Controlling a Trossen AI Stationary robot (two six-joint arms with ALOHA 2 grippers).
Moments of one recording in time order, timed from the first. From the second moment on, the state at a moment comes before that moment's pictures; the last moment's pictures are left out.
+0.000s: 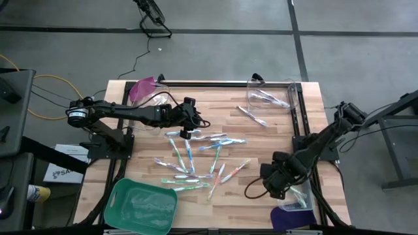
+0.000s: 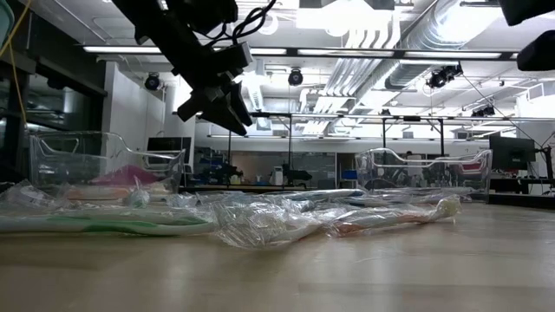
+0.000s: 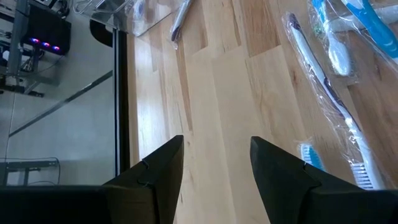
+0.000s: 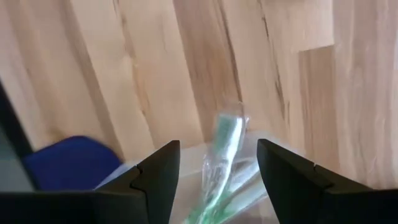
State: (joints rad) left arm 0.16 1.45 0.94 -0.19 -0.33 0.63; right arm 0.69 1.45 1.03 -1.05 0.03 0.91
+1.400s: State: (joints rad) left arm 0.16 1.45 0.94 -0.19 -0.33 0.62; right arm 0.70 1.42 0.94 -0.97 -0.01 1.03
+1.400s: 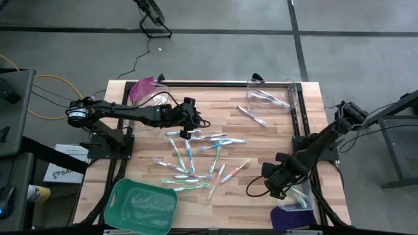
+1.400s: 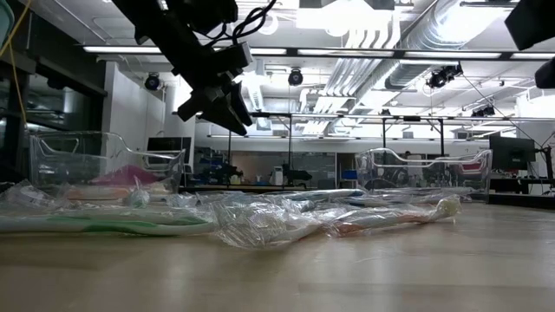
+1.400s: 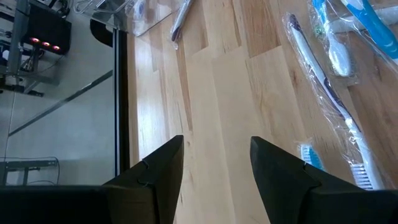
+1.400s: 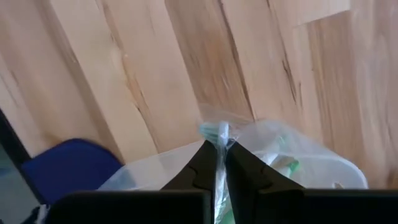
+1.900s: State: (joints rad) left arm 0.16 1.45 0.94 -0.19 -0.33 0.62; right arm 0.72 1.36 0.92 -1.19 -0.11 1.40
